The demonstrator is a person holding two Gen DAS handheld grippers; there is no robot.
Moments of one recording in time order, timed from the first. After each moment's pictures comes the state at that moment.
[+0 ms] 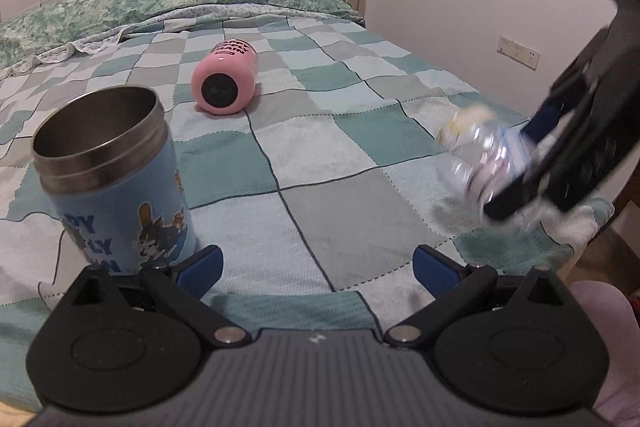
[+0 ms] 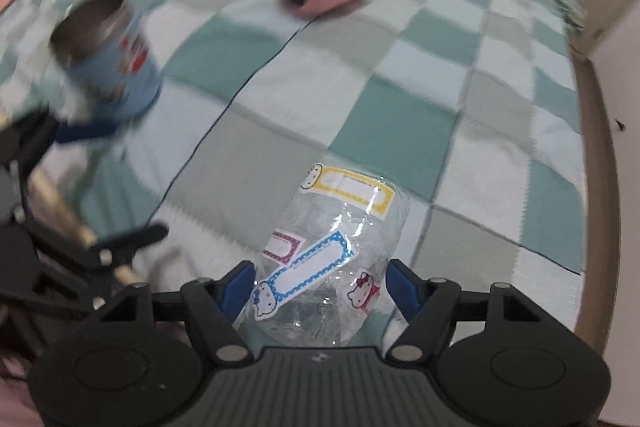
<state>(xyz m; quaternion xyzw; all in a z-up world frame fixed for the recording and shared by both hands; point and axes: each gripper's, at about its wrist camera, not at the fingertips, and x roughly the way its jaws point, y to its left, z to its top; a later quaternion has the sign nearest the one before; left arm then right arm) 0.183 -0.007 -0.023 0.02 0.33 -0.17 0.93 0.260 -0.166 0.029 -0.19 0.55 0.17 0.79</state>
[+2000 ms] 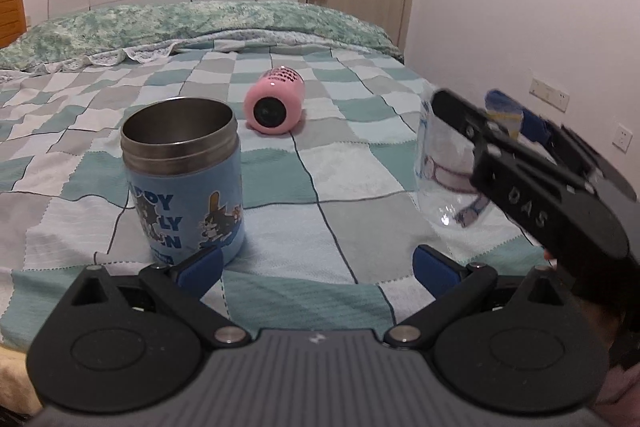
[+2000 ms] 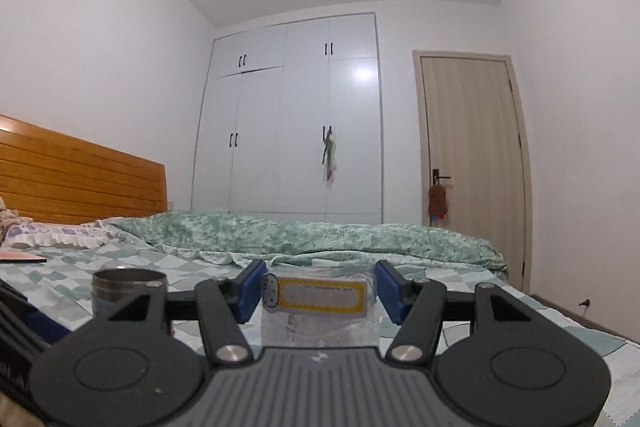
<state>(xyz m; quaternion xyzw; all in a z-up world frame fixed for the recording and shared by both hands) 0.148 0.011 -0.007 -0.01 0.29 -0.11 0.95 0.144 -0.181 -0.045 0.00 -0.05 0.14 0.99</state>
